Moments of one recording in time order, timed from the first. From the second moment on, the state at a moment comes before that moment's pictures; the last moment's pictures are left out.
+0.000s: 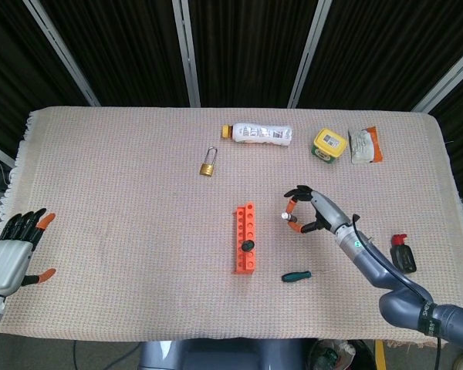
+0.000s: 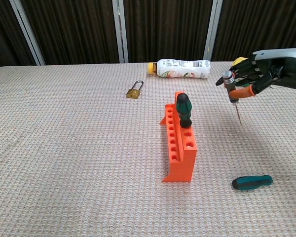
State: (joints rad) left arm -0.18 -1.06 -0.01 -1.72 1.46 1.34 0.17; right arm 0.66 -1.25 0.33 -1.54 -1.21 0.57 0.66
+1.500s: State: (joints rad) left arm -0.19 -1.05 -0.01 -1.72 1.46 1.33 0.16; right arm 0.84 -1.23 0.29 -1.55 -1.46 0.59 1.34
